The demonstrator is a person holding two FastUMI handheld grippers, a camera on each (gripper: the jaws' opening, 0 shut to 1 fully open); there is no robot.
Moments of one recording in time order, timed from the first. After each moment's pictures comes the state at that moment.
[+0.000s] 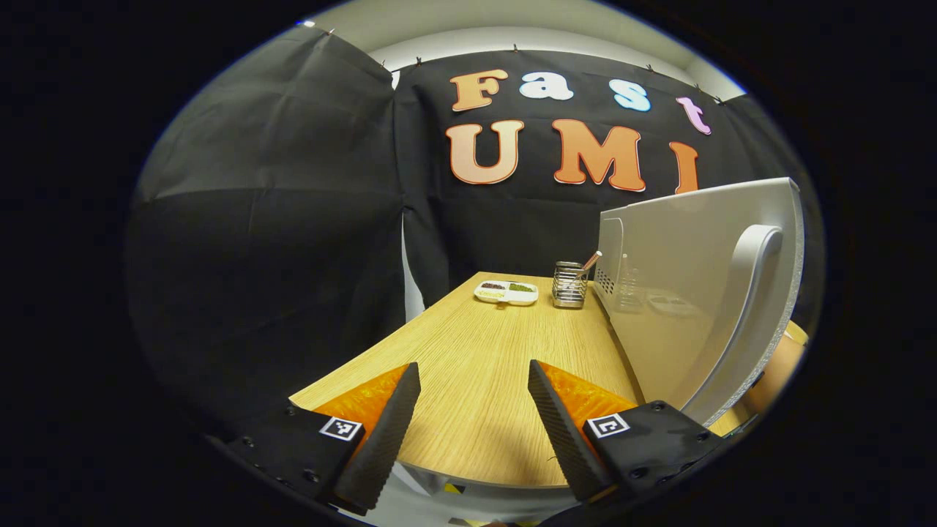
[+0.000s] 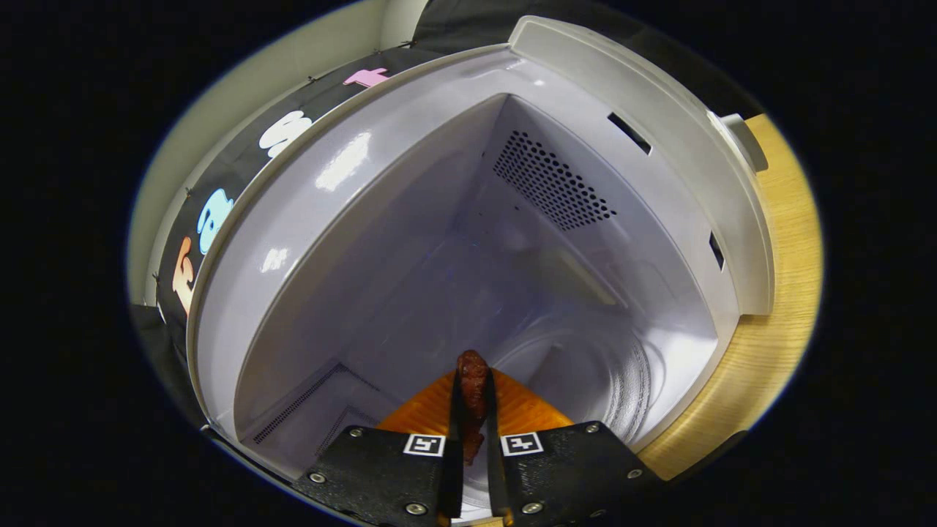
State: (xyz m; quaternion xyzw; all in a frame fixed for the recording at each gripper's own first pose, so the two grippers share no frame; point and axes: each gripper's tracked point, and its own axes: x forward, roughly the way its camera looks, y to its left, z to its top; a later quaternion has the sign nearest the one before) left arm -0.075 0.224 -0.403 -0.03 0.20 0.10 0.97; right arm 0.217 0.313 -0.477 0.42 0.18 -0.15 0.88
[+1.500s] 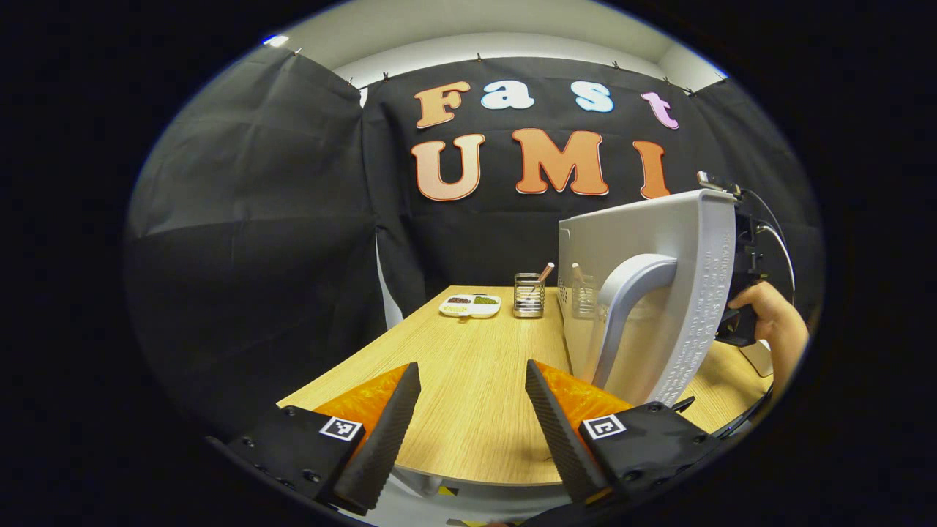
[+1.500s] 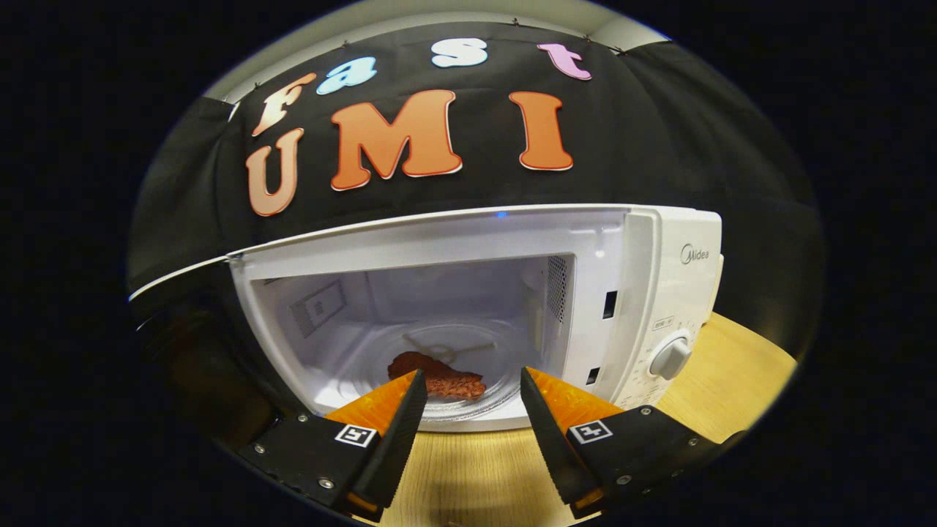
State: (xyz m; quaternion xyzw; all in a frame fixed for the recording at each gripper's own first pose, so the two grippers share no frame) left arm -0.083 0.149 -0.360 0.00 0.18 0.06 0.98; right arm 0.103 0.267 -0.417 0.09 0.28 0.02 0.96
